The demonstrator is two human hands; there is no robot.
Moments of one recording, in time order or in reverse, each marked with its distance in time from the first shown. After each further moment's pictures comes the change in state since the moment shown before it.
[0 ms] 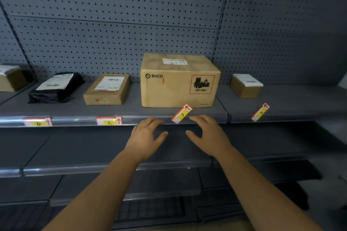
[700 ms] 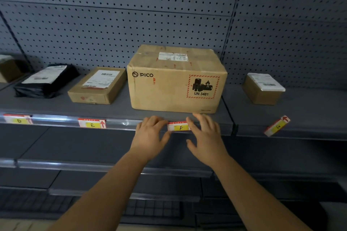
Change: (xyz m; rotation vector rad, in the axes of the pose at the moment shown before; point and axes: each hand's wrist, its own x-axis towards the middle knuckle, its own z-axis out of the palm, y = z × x) left_hand 0.065 0.015 0.071 0.197 0.091 -0.049; right_hand 0.056 0.079 0.040 -0.250 -0.001 -0.187
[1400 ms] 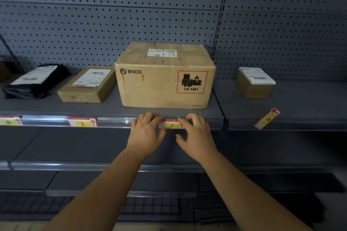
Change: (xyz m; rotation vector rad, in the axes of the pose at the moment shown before) left_hand 0.003 0.016 0.012 0.047 0.045 0.006; right_hand -0.005 -0.002 0.006 0.181 0.095 0.077
